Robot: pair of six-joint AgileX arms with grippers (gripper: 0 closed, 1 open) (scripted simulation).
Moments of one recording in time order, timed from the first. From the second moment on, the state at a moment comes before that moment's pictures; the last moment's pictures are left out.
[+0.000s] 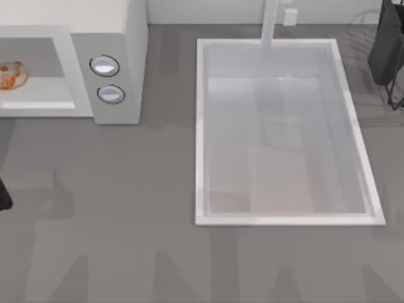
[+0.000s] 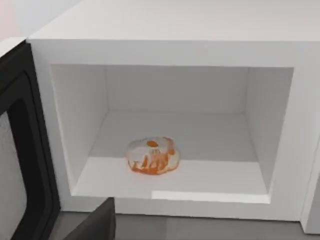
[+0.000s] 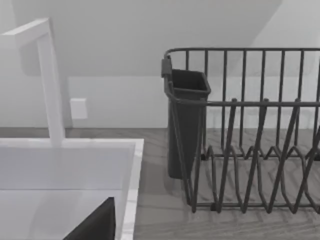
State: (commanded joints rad) left arm 0.07 0.33 0.12 0.11 0.02 0.02; right arm 0.00 0.00 0.00 0.00 0.00 0.00
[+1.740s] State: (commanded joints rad) left arm 0.00 0.00 0.00 0.00 0.00 0.00; right arm 0.00 0.00 0.00 0.00 0.00 0.00
